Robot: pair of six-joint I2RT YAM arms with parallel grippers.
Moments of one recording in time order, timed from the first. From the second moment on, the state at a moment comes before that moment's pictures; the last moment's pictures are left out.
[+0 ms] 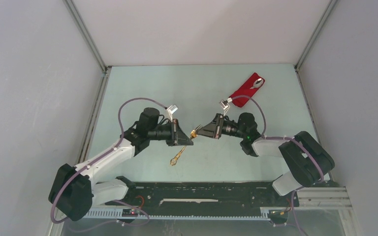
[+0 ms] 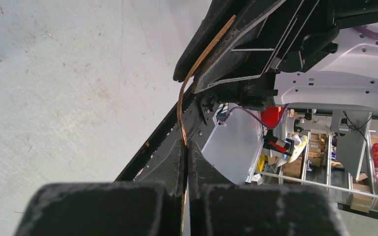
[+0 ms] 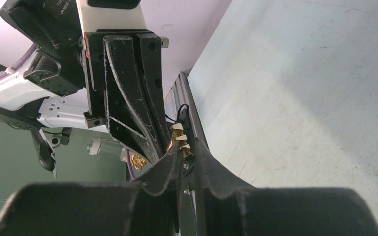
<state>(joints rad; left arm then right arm) -0.55 1.13 0.65 -0.08 0.72 -0.79 0.56 1.52 0.50 1.01 -0.75 1.01</state>
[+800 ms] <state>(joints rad) -0.54 1.05 0.70 -0.26 0.57 -0.70 -0.03 1.53 0.81 0.57 -0.89 0.50</state>
